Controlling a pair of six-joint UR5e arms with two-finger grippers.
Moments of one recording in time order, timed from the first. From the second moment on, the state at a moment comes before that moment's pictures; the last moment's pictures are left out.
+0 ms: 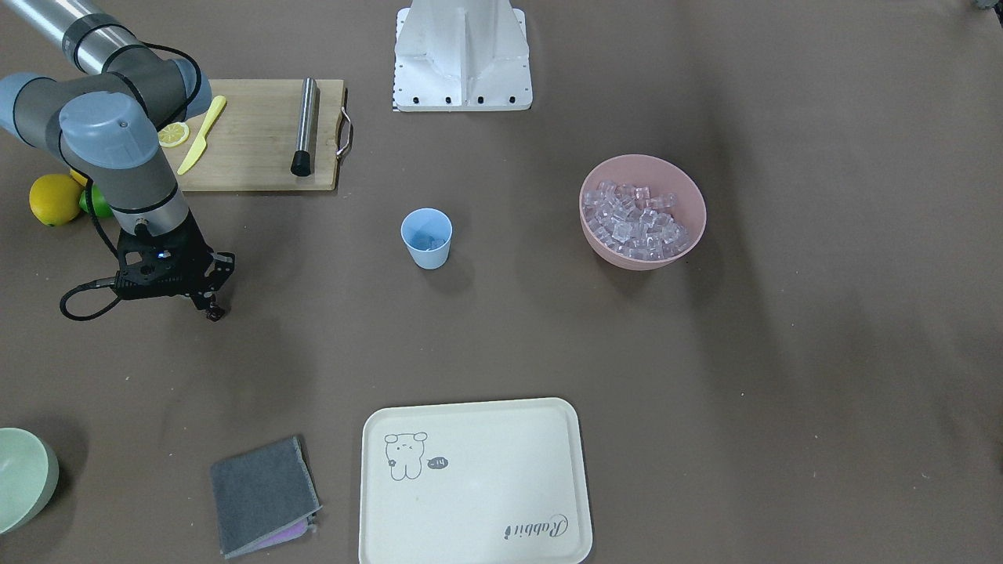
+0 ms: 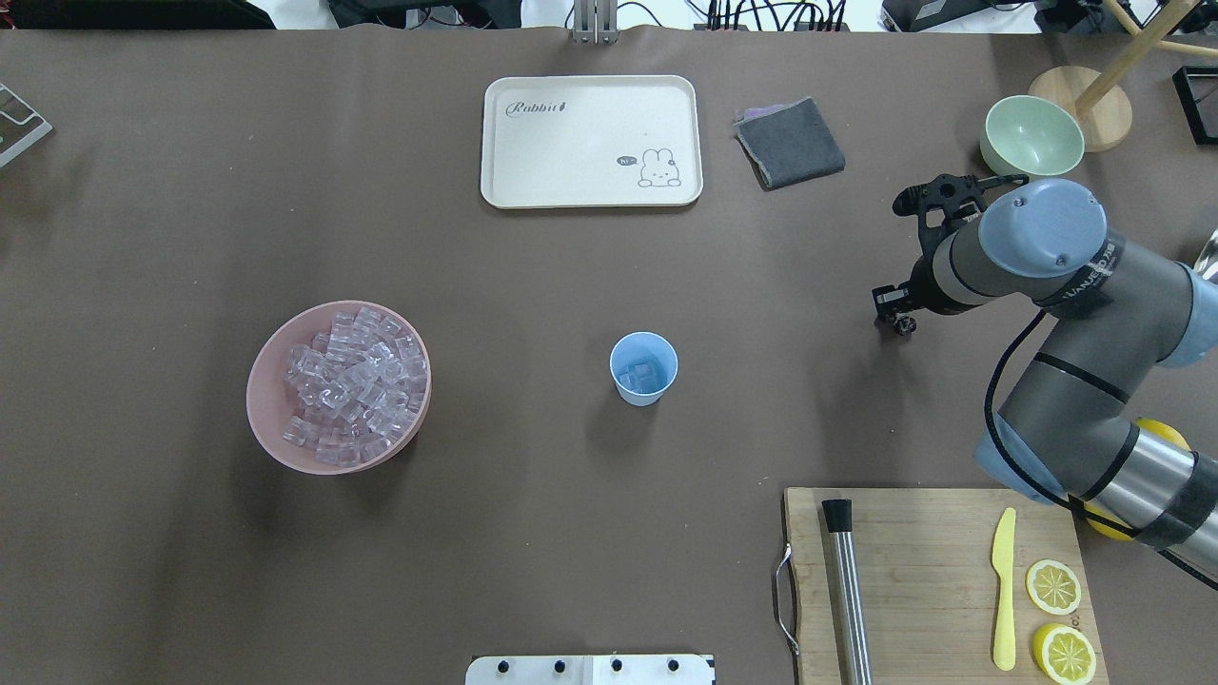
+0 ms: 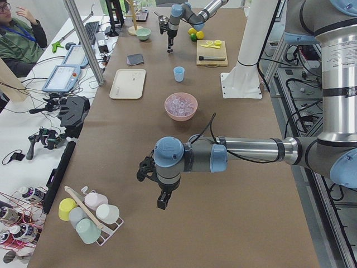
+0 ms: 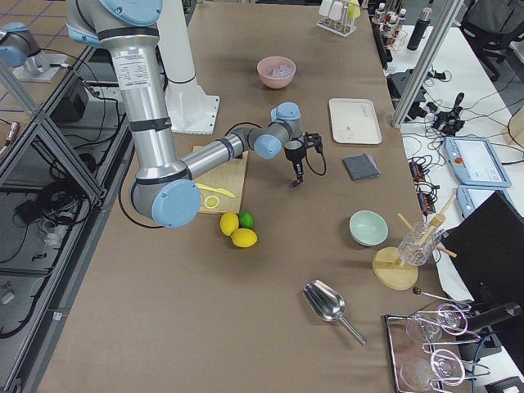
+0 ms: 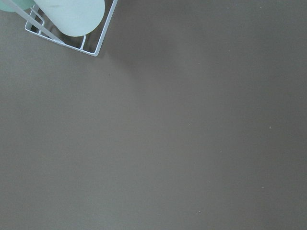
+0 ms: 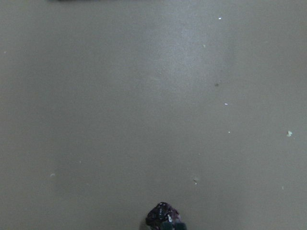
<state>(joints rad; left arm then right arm) -1.66 -1.42 -1.74 -1.54 -2.34 0.37 0.76 -1.34 1.73 -1.28 1.83 0.83</state>
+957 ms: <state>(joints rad) -1.66 -1.42 -1.74 -1.54 -2.34 0.37 0.72 -1.13 1.78 -1.37 1.83 1.29</state>
